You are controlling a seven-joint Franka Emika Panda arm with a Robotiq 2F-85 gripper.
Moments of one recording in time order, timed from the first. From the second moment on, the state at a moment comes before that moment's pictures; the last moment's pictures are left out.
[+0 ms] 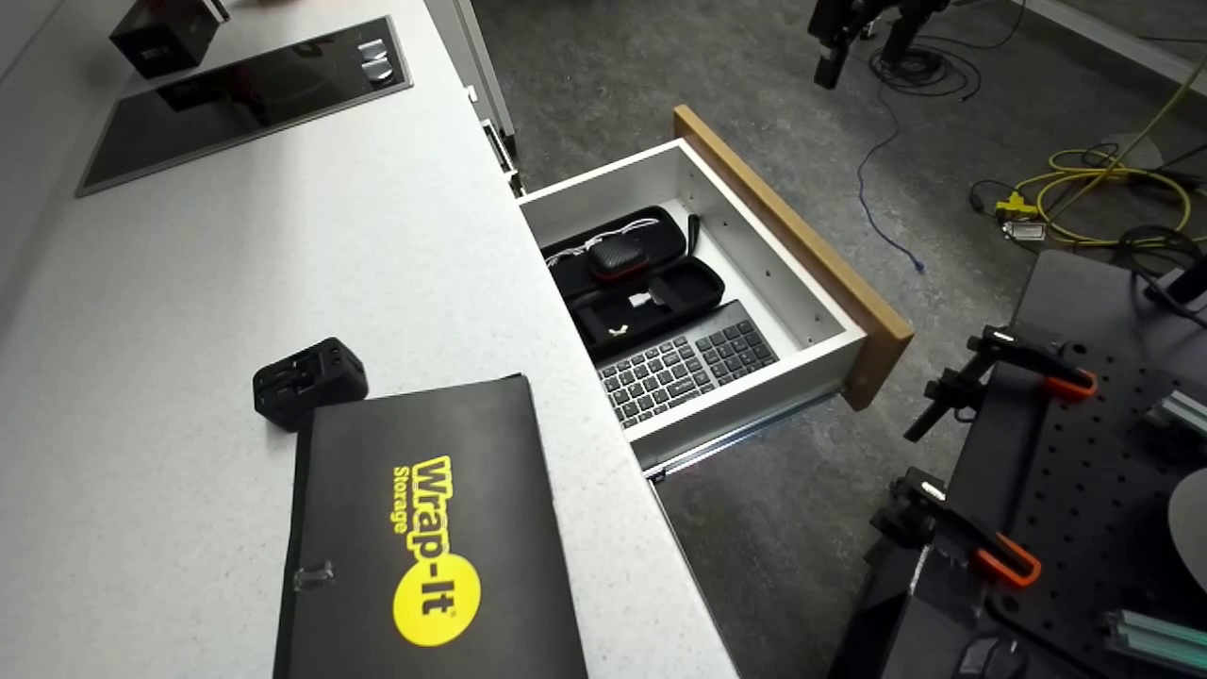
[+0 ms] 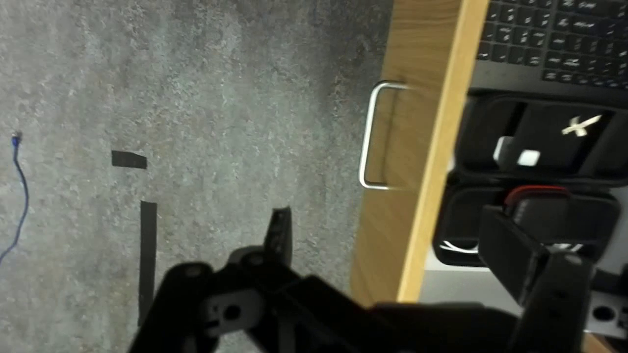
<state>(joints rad) -0.18 -0.09 -0.31 -2.46 0.14 2.42 -0.16</state>
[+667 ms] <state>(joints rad) -0.22 0.07 -0.31 -2.41 0.17 2.49 -0.13</state>
